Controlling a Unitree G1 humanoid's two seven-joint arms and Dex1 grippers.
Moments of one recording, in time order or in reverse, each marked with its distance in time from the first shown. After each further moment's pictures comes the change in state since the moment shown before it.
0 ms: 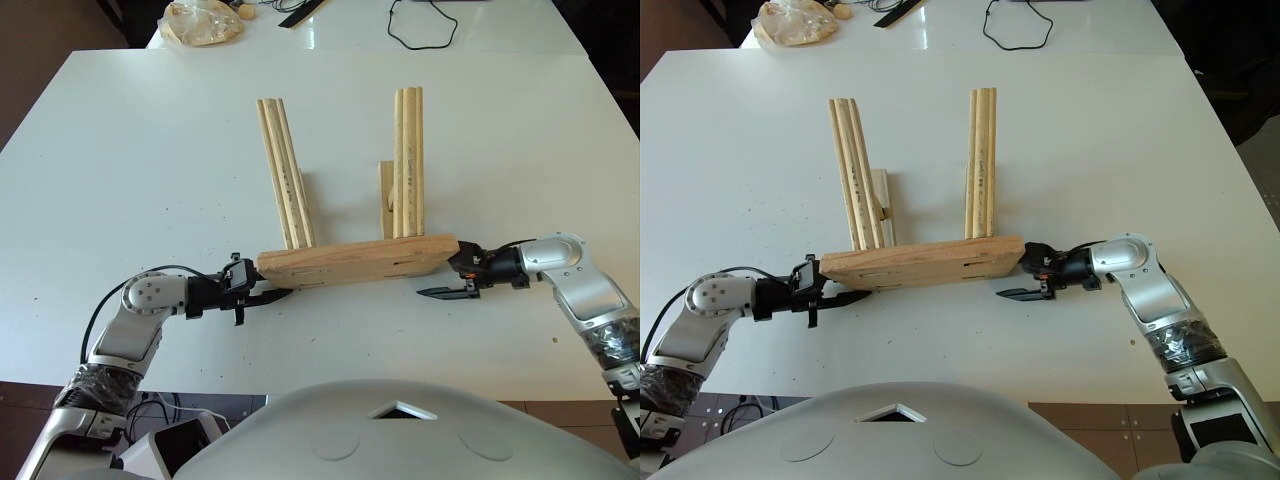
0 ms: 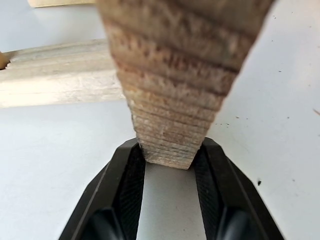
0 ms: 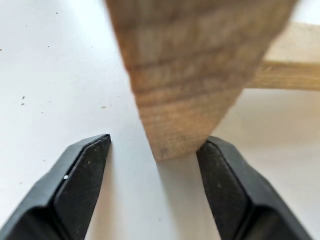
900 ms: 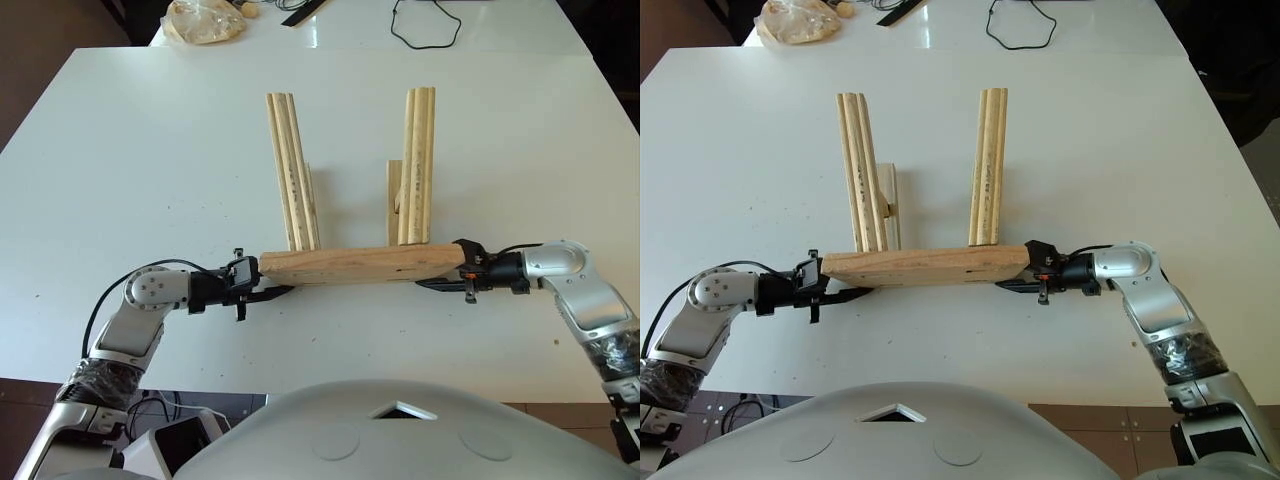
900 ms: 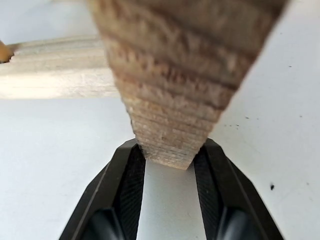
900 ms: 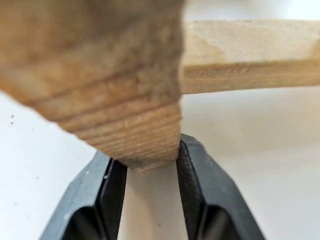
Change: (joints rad) left arm 0.009 0.005 0.003 -0.121 0.067 0.086 0.075; right arm 0.157 0.004 -0.118 -0.188 0.041 0.153 -0.097
